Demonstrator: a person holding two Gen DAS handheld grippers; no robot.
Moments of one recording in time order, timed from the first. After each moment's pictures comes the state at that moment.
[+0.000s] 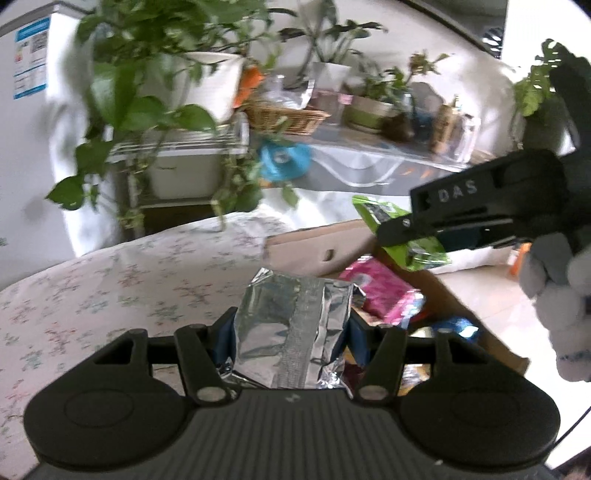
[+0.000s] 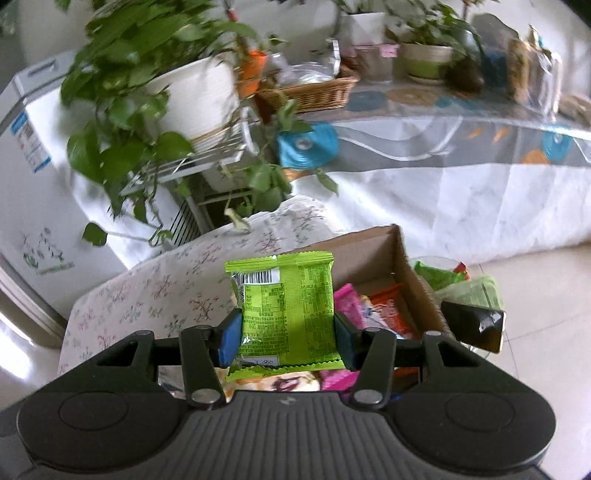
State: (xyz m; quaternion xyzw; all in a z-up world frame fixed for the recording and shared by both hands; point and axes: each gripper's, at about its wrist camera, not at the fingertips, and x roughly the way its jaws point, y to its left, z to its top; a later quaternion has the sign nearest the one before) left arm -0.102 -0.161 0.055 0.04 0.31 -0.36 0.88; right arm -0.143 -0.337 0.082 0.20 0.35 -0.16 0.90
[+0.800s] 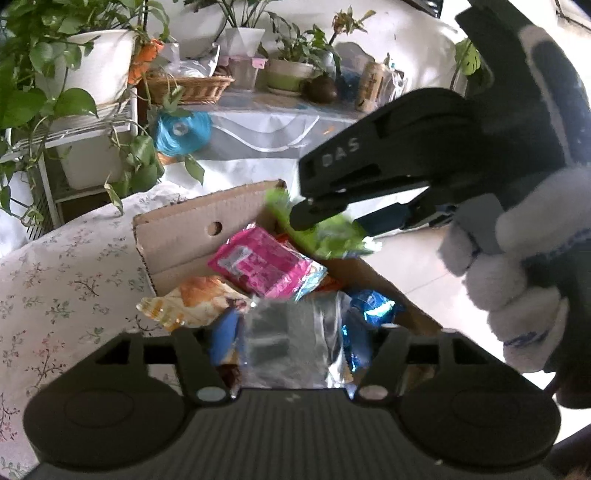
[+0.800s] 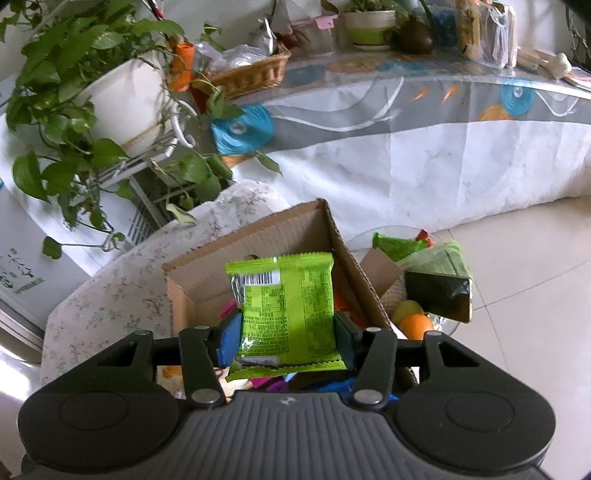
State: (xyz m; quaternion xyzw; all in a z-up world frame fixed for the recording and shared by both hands) left arm -0.136 -0.242 0.041 0.07 0.34 -0.44 0.83; right arm -0.161 -0.380 0.062 0.24 0.38 -0.20 0.87
